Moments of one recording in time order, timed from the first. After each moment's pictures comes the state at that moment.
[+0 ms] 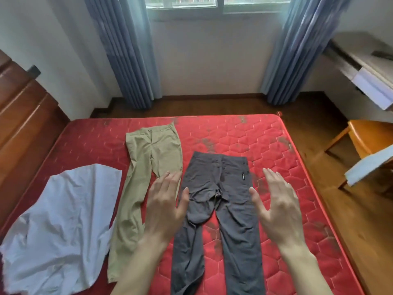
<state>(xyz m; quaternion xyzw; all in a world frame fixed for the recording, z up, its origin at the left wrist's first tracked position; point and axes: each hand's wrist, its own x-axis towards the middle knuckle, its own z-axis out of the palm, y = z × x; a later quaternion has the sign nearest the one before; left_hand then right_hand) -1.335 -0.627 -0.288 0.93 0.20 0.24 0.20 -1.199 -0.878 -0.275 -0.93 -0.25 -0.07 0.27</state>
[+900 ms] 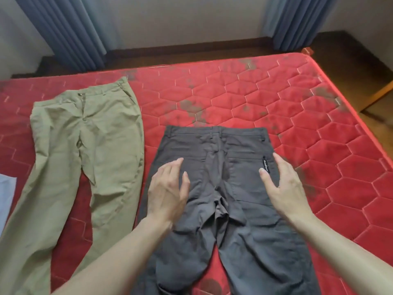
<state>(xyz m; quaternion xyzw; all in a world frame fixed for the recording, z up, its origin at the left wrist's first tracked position) -1.048 -0.524 -0.750 0.94 0.20 0.16 0.23 -0.922 -0.788 -0.736 -0.94 -0.11 0.07 0.33</state>
